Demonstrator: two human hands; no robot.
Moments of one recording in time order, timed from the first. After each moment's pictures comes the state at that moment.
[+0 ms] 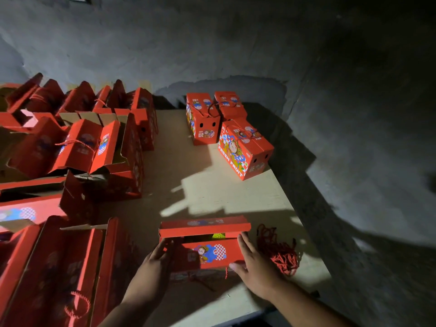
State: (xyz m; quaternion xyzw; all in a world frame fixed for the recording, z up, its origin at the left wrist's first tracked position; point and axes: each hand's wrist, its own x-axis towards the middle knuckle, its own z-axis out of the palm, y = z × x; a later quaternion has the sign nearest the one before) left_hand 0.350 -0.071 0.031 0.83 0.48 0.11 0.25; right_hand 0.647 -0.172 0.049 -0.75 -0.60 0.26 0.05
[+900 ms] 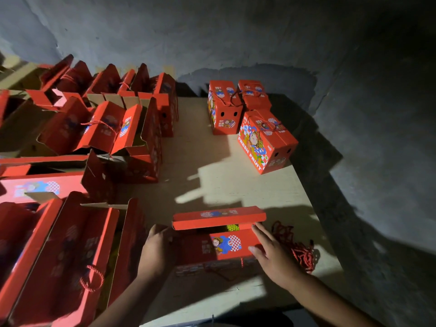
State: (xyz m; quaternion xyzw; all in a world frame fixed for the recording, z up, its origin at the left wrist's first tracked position) left_hand 0.359 -0.066 0.055 0.70 0.62 0.21 0.30; right_hand 0.680 -0.155 0.020 -0.72 -0.62 0.28 0.16
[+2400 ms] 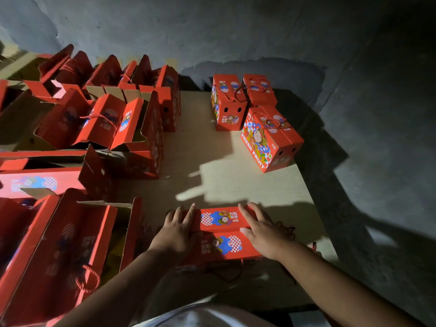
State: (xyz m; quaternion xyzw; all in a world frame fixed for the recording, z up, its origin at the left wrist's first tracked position) left_hand 0.388 -0.014 0.017 0.81 0.52 -0.03 0.27; right_hand 0.679 -0.080 0.041 -0.69 -0.67 0.27 0.01
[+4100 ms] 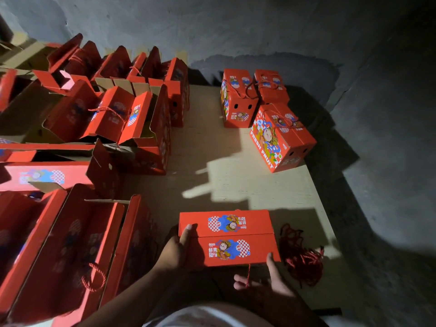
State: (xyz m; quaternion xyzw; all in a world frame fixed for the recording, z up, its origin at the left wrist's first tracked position) left_hand 0.384 -0.046 0.001 0.42 0.64 0.23 0.59; right_hand 0.602 -0.162 0.083 -0.59 0.17 0.67 0.43
